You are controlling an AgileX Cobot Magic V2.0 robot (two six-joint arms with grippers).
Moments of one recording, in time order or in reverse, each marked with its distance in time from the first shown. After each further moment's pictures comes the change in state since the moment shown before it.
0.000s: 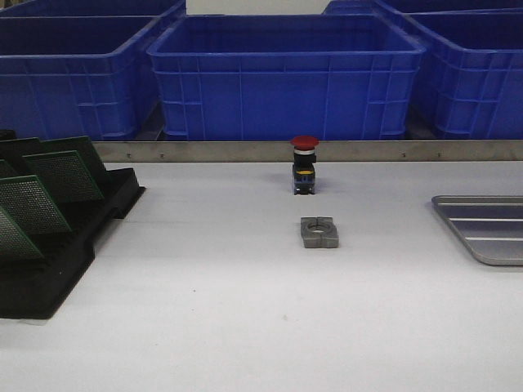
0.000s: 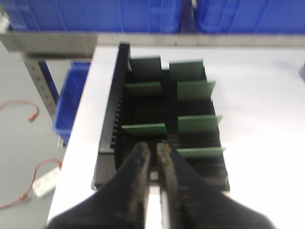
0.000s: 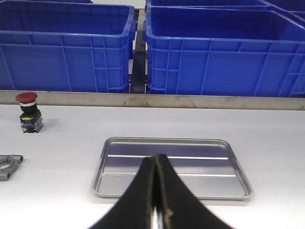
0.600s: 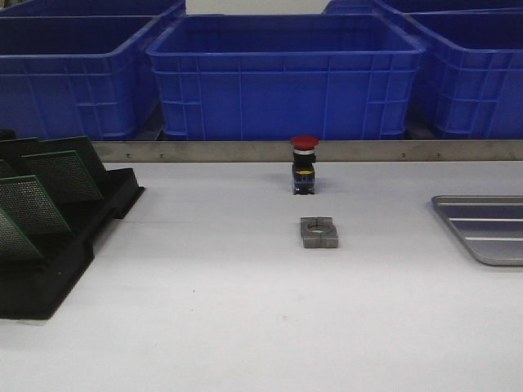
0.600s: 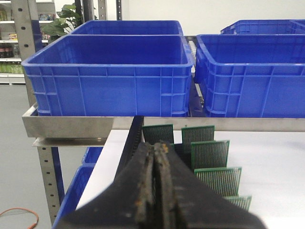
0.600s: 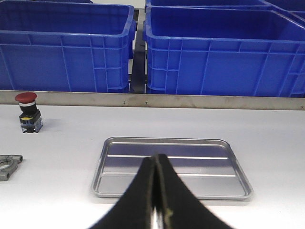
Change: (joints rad) left arm 0.000 -0.502 0.525 0.051 -0.547 -0.035; right arm 0.000 0.000 0.000 0.000 0.000 0.000
